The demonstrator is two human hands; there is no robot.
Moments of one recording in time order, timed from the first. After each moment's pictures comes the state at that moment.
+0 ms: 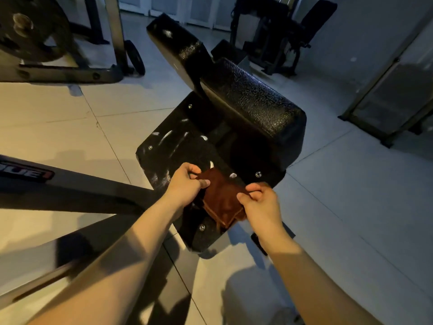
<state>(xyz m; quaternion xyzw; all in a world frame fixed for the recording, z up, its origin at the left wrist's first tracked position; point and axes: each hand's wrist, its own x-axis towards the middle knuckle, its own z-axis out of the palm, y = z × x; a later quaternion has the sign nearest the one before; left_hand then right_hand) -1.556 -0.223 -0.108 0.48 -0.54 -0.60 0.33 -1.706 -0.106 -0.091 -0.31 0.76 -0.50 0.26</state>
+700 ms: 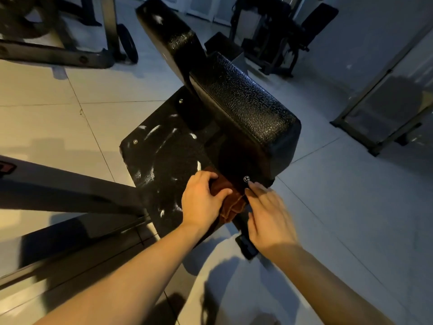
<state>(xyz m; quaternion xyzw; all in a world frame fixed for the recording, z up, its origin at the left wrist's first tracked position) -1.634 -0.189 -0.143 0.49 -0.69 -0.33 0.42 -1.762 -0.073 -0.078 -0.65 0.75 -0.02 -0.14</state>
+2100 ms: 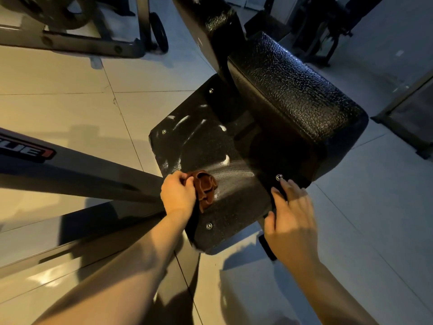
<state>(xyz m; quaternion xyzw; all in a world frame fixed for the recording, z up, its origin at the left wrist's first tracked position) -1.562 -0.240 -0.209 0.68 -0.50 -0.37 0.40 -1.764 -0.090 -0.126 -0.65 0.71 -0.19 -0.21</state>
